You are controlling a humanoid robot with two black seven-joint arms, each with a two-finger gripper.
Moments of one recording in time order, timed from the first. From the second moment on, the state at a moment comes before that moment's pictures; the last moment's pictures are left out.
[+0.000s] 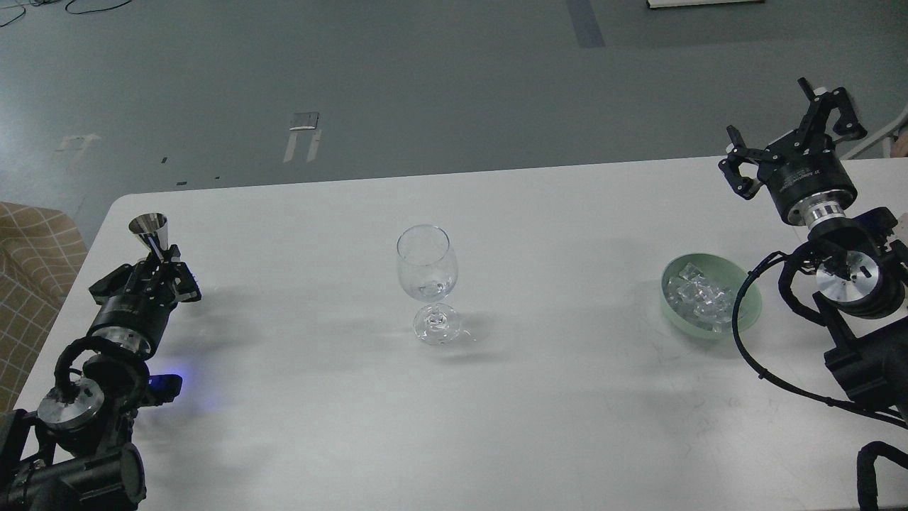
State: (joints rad) left arm -0.18 0.13 -1.85 -0.96 -0.16 -0.14 0.25; right arm 0.51 -0.25 1.38 0.81 -0.33 0.28 0.16
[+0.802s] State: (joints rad) left arm -0.18 0.13 -1.84 -0.91 -0.16 -0.22 0.25; right arm 0.52 -0.25 1.37 0.81 -0.33 0.28 0.16
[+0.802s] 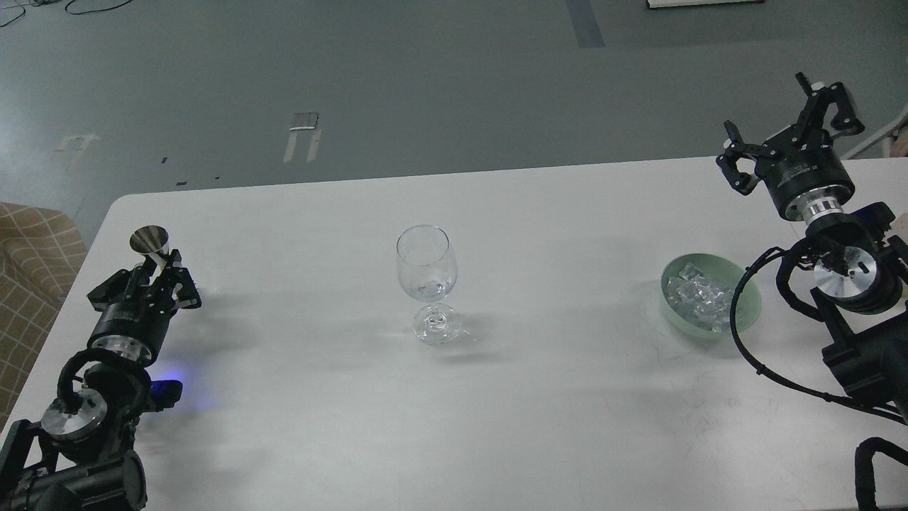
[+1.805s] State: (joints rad) left arm -0.16 0.13 -1.82 -0.84 -0.14 -0.26 0.25; right arm 0.51 -0.22 1.37 0.81 -0.33 0.28 0.16
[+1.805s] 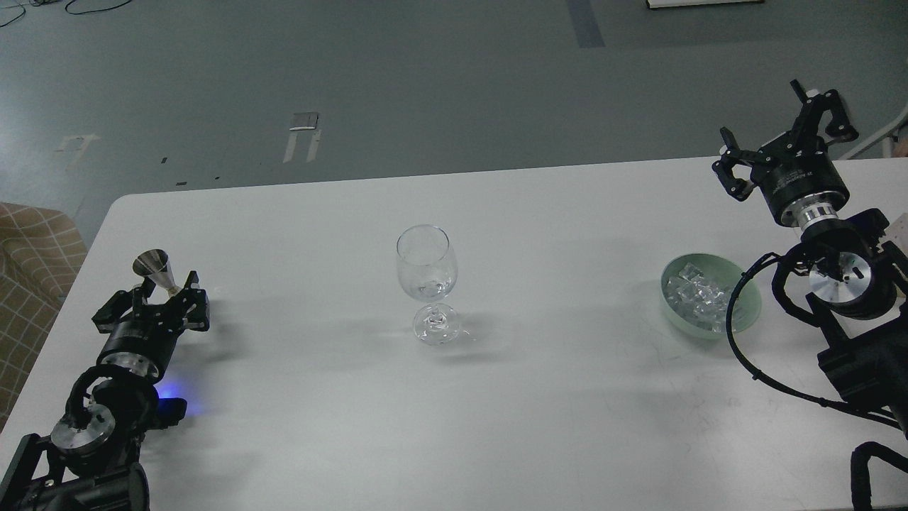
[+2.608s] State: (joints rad) left arm 0.03 0.17 -1.91 -1.05 -0.15 -0.29 0.26; right arm 0.51 -0.23 1.37 0.81 -0.33 0.29 0.15
